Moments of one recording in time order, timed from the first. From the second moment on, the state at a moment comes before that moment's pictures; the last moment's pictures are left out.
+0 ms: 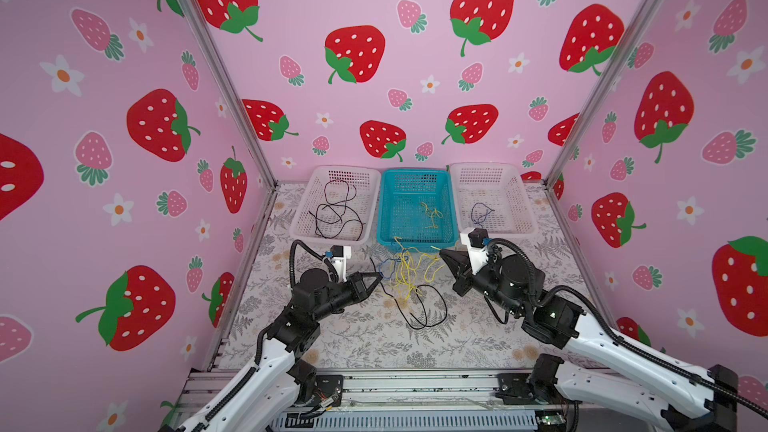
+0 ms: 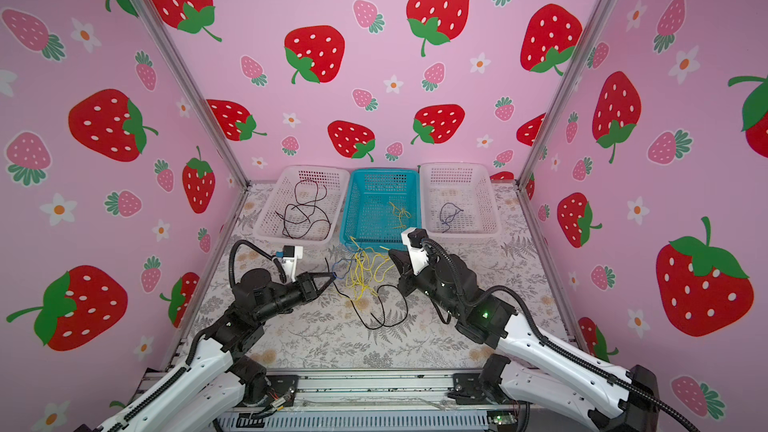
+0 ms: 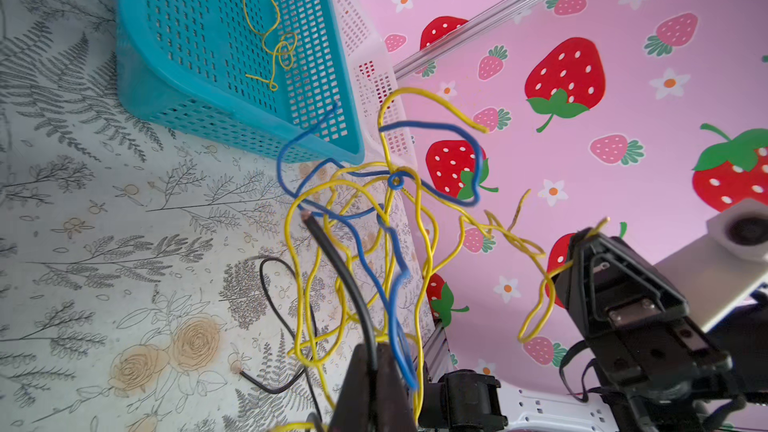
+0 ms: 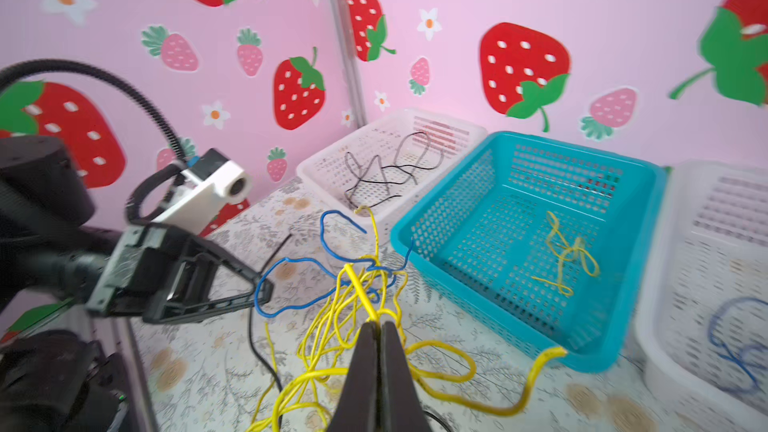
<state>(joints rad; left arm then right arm) -0.45 0.69 0.38 0.04 0.46 -0.93 0.99 0.87 0.73 -0.03 0.18 0.19</state>
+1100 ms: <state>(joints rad) -0.44 0.65 1.29 -0.32 0.29 -0.62 0.61 0.86 0.40 -0.19 0.08 0.47</state>
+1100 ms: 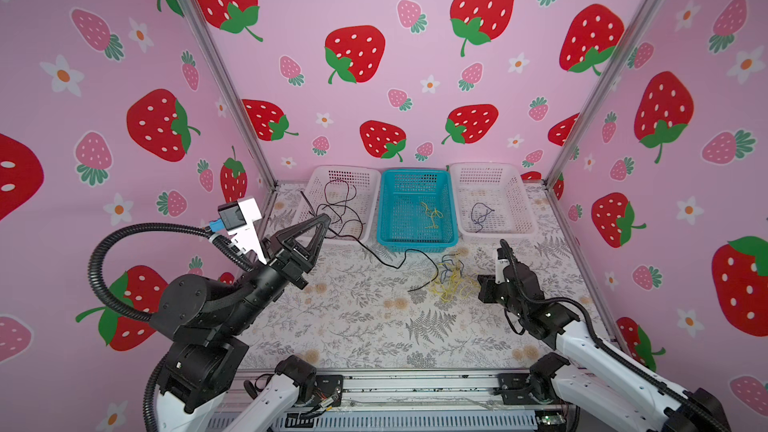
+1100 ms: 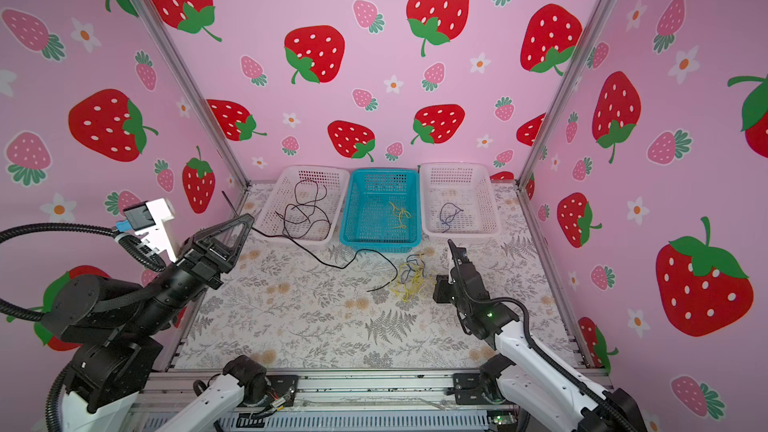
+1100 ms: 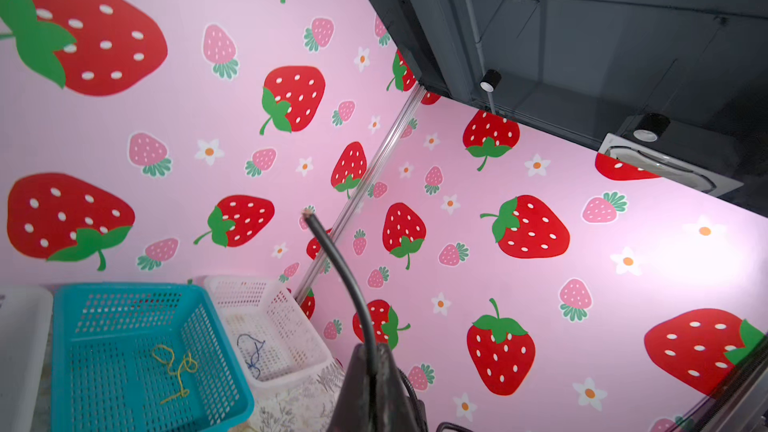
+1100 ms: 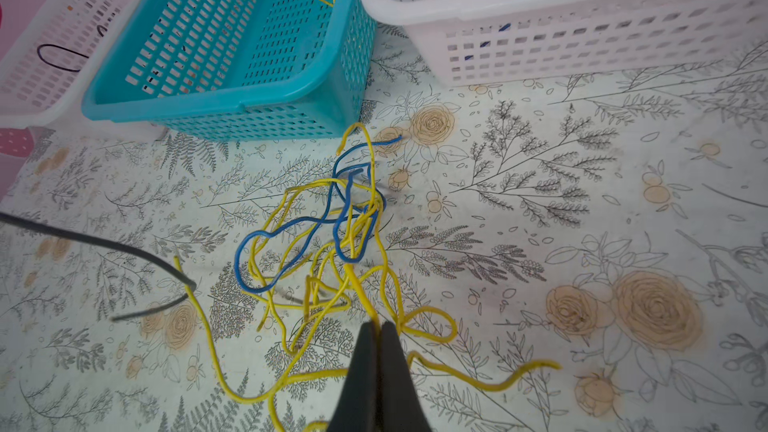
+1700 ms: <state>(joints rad) -0.44 1.08 1.90 -0.42 0.10 -0.28 0.61 0.87 0.35 -0.11 0.03 0.49</state>
